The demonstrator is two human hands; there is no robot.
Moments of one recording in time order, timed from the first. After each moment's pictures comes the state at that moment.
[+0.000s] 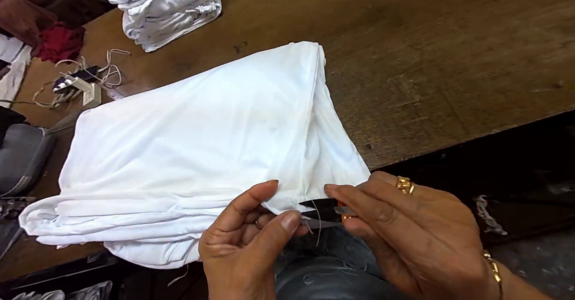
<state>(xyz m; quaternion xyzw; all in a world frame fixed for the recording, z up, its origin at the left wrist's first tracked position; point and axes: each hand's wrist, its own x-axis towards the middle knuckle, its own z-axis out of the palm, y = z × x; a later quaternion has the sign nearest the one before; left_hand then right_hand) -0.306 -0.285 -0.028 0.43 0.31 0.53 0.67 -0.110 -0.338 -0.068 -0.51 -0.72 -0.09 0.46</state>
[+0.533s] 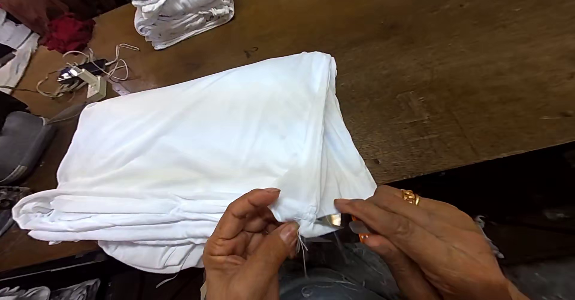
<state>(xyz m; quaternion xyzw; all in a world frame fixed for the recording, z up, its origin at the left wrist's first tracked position) -0.308 -0.284 -0.029 0.42 0.28 0.53 0.68 -0.097 -0.336 -0.075 -0.50 -0.73 -0.01 0.47</state>
